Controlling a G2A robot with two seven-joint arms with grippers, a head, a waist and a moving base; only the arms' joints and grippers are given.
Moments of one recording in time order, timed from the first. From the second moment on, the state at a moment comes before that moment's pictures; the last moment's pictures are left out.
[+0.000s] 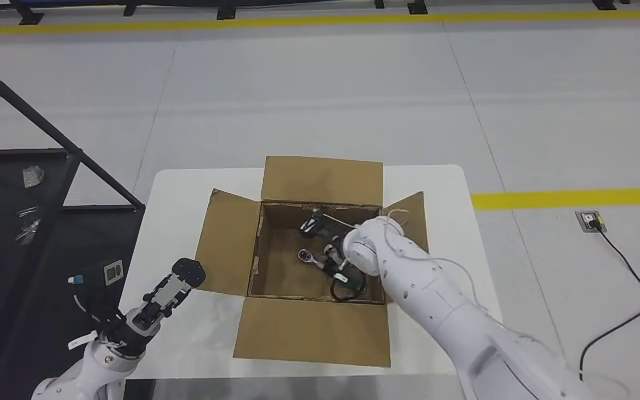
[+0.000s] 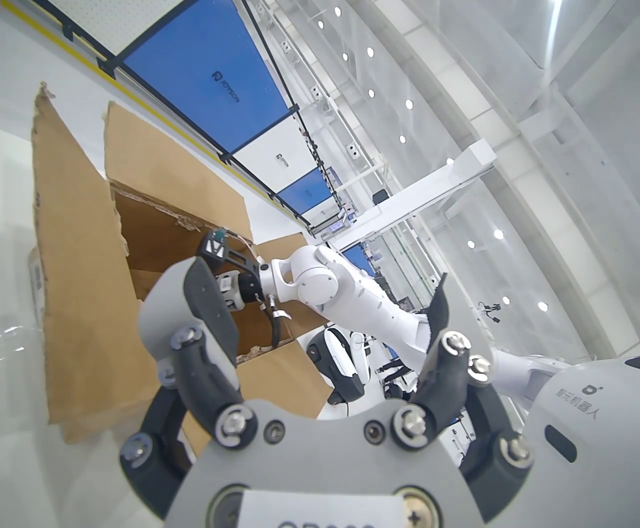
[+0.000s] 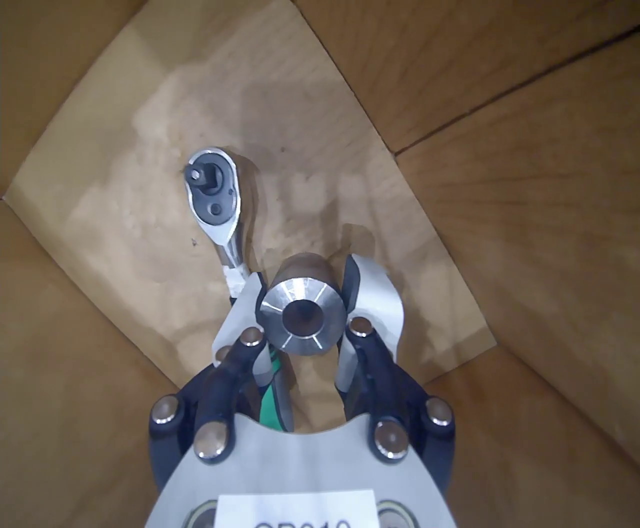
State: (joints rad) left arm 1.49 -1.20 -1.83 -1.79 -0.27 -0.63 -0.76; right arm -0.25 -1.60 0.53 -0.57 -0.92 -0.32 0.74
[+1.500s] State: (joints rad) left arm 1.49 -1.20 -1.83 -1.79 -0.27 -0.63 -0.76; right arm -0.85 -1.24 1.56 -1.41 -1.39 -0.35 0.88
